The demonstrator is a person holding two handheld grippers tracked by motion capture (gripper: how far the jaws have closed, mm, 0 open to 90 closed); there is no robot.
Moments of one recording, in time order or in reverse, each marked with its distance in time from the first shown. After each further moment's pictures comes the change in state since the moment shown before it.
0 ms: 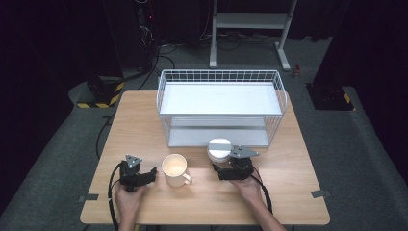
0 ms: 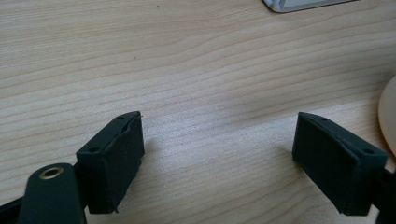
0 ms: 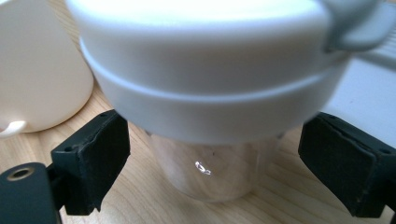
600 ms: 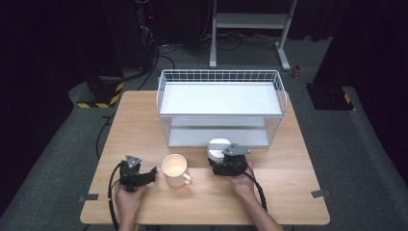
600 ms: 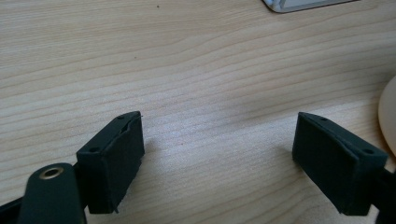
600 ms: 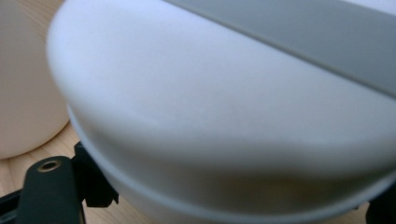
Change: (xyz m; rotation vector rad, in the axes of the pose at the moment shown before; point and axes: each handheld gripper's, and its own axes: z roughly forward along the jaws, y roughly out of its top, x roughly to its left) left arm 0.000 0.000 0.000 0.000 0.000 0.000; right arm 0.009 0.012 0.014 -0.026 -0.067 -0.035
